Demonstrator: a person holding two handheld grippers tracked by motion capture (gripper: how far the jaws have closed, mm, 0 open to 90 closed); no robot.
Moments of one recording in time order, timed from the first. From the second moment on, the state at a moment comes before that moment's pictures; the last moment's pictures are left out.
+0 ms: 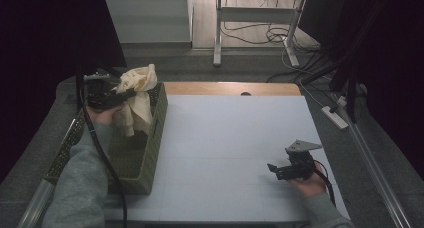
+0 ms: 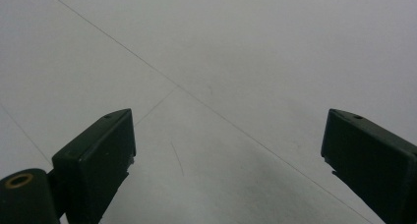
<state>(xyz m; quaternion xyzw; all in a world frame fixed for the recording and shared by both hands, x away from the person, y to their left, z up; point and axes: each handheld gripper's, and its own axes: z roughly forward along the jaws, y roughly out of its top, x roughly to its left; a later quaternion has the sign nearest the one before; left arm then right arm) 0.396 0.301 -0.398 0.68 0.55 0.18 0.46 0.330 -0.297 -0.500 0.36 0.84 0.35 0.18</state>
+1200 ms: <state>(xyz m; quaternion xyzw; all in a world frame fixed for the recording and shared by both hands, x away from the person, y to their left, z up) 0.373 0.302 -0.385 0.65 0.53 0.20 0.50 0.331 -0.297 -0.500 0.36 0.84 0.35 0.18</state>
